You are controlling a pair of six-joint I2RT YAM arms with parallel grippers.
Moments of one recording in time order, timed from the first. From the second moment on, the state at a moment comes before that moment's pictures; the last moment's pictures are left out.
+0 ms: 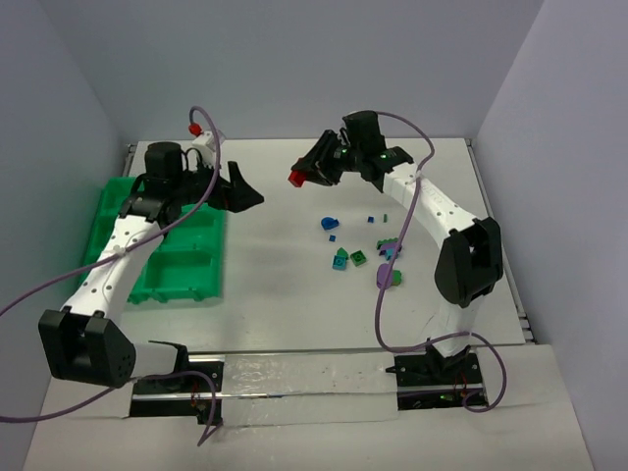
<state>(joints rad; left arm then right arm) -0.18 1.31 1.20 -0.37 0.69 -0.19 0.45 1.80 1.65 -0.40 -0.44 1.02</state>
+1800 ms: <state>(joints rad) 0.63 1.46 1.29 -0.86 0.47 0.41 0.36 1.81 1.62 -0.37 -0.58 0.64</state>
